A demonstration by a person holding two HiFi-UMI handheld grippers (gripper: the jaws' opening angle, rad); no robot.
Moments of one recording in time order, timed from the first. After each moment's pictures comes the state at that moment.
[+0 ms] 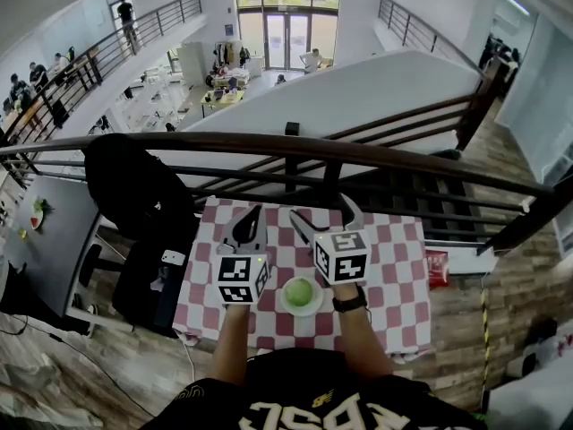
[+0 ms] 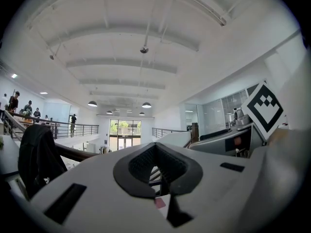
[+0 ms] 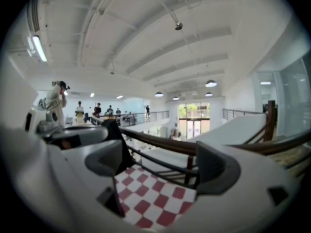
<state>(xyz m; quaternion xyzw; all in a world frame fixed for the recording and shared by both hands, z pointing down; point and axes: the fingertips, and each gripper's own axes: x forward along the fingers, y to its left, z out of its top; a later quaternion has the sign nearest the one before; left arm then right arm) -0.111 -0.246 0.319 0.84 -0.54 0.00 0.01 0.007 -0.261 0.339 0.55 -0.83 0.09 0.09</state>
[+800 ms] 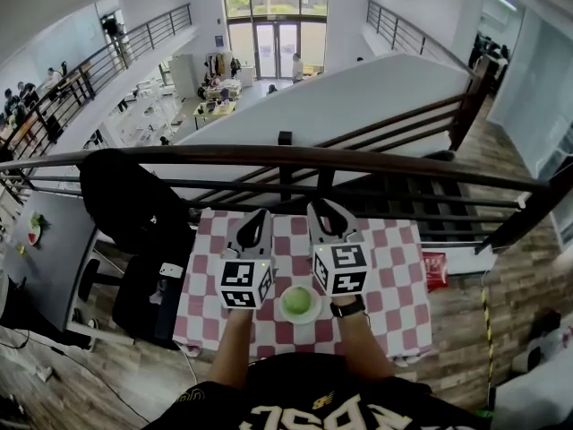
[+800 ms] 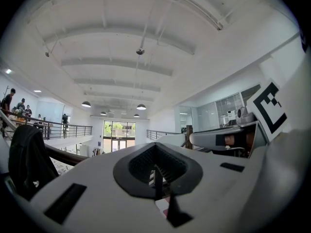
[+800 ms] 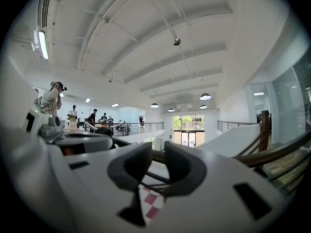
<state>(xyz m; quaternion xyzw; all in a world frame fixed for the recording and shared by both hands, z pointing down) -0.086 -0.249 0.306 0.86 -0.51 -0.01 0.00 0.021 -0.253 0.305 0.58 -0.81 0.03 0.03</state>
